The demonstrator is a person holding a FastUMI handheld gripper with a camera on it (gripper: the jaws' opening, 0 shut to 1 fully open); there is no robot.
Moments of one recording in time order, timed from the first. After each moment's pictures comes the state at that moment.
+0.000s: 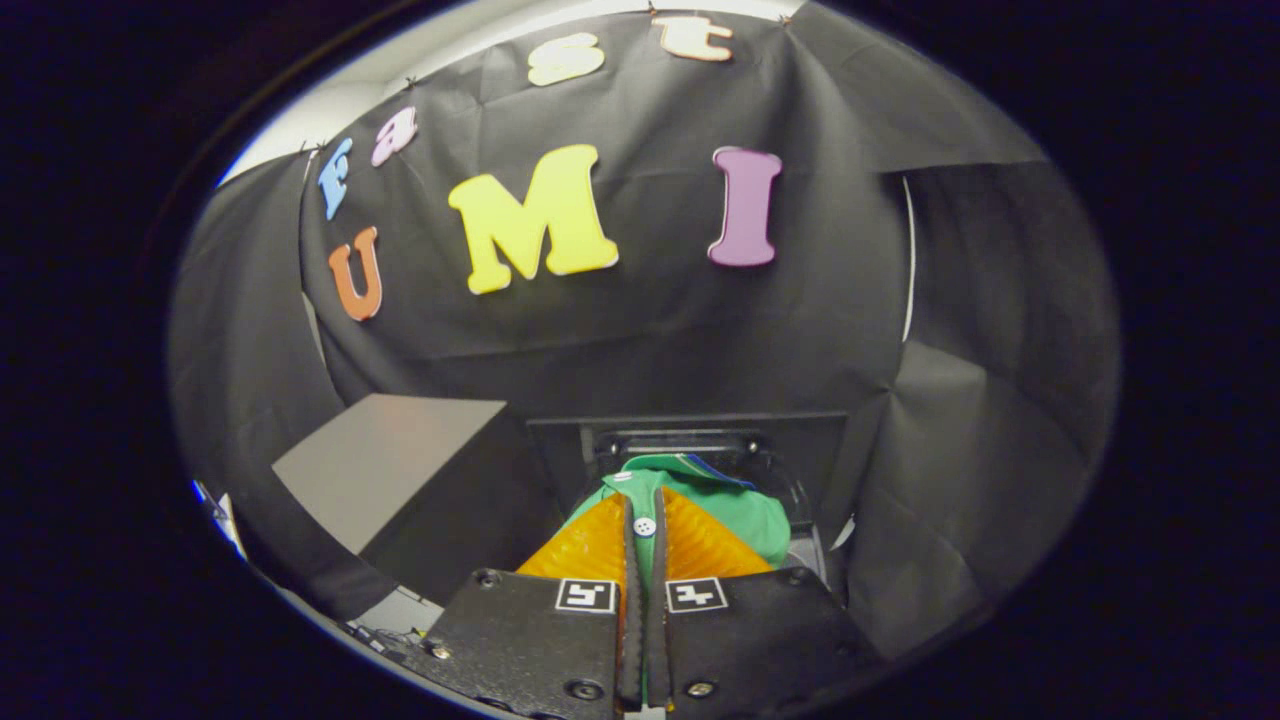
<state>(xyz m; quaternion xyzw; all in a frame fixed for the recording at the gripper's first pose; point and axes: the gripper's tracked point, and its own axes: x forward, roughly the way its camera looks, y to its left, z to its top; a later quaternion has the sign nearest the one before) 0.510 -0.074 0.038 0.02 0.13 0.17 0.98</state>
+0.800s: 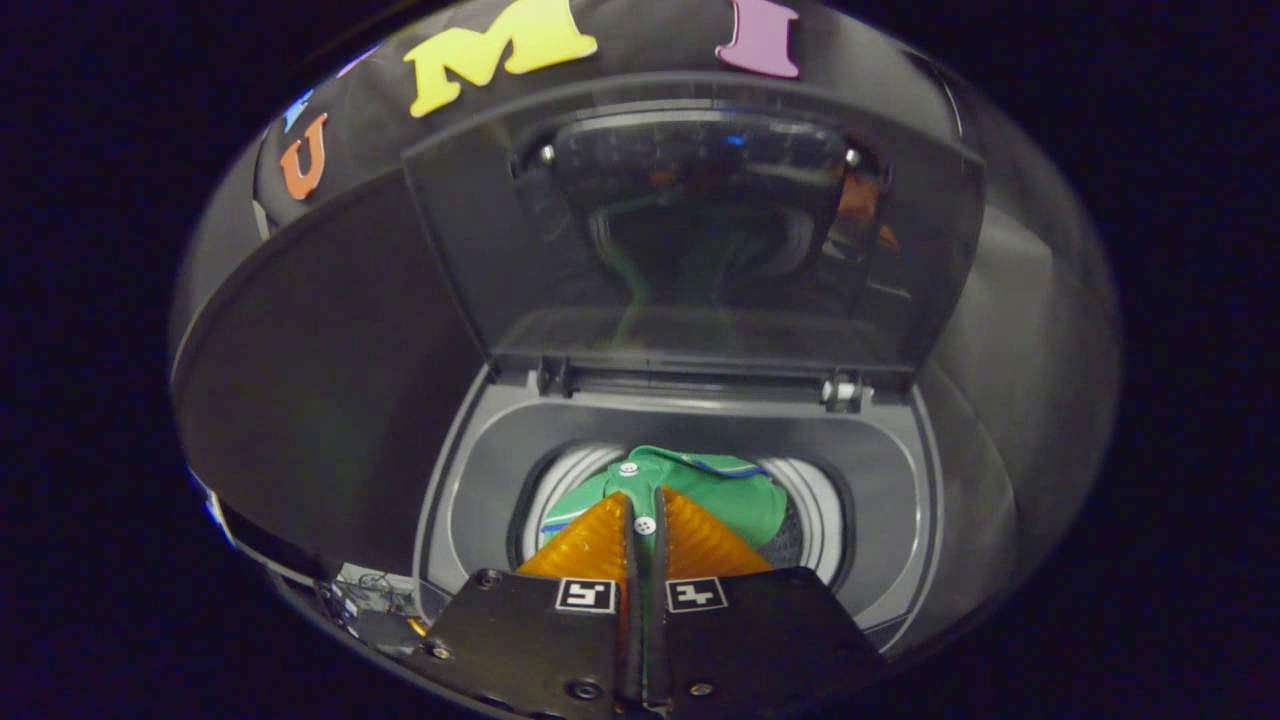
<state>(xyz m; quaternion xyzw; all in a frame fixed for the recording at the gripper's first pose) 0.597 -0.051 -0.192 -0.03 0.34 0.14 0.93</state>
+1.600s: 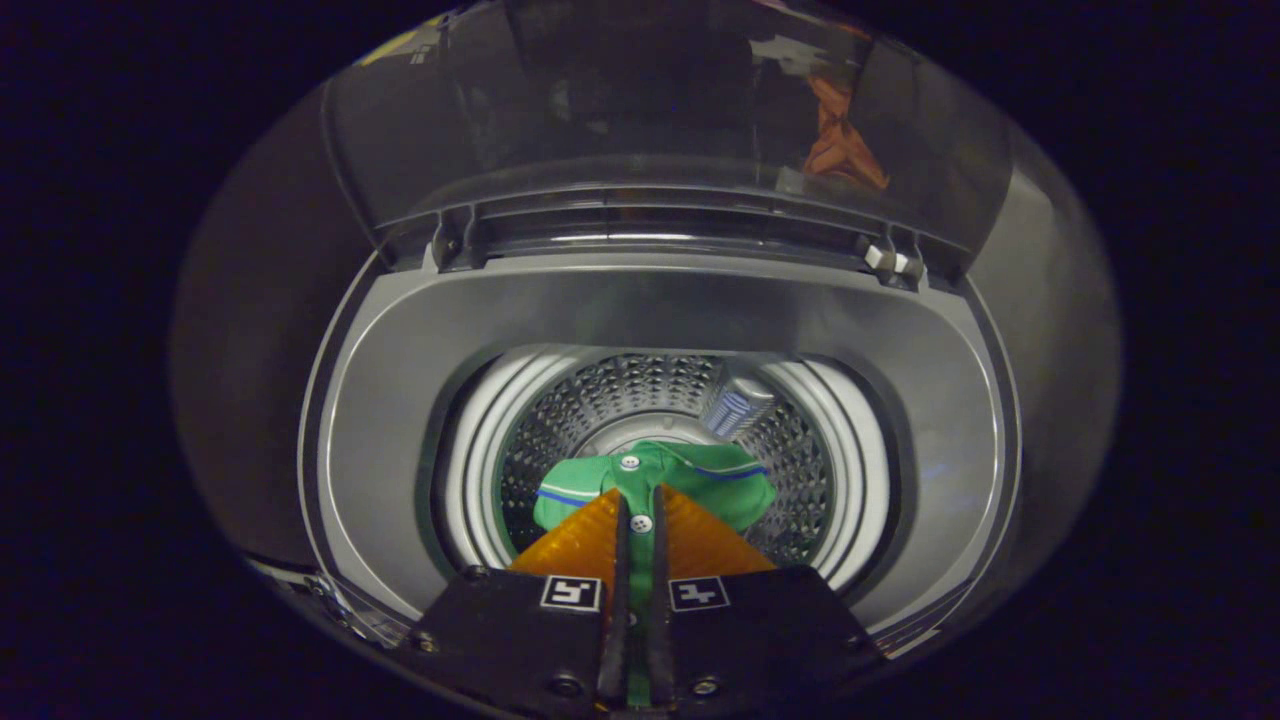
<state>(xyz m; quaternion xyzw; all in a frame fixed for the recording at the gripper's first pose) 0.604 -0.053 -0.271 -0.04 0.44 0.07 0.90</state>
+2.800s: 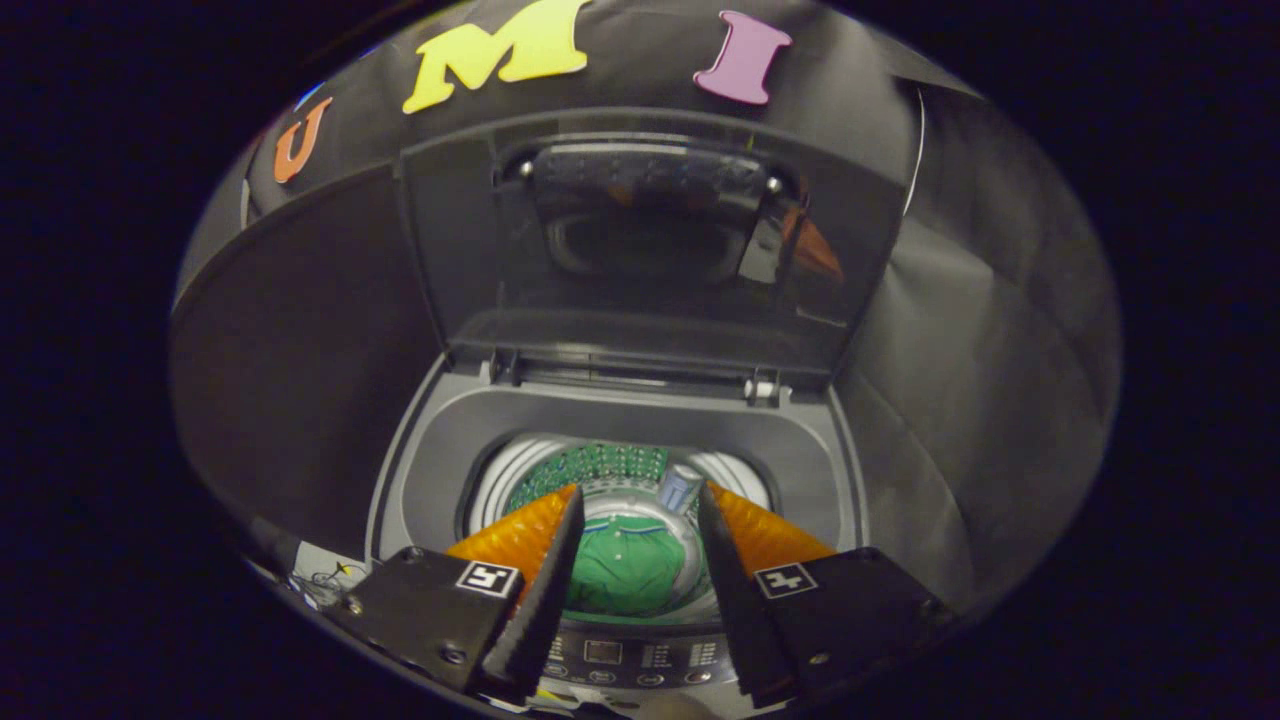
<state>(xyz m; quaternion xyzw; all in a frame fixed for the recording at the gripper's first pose) 0.568 -0.086 -0.146 -0.06 0.27 0.06 0.96</state>
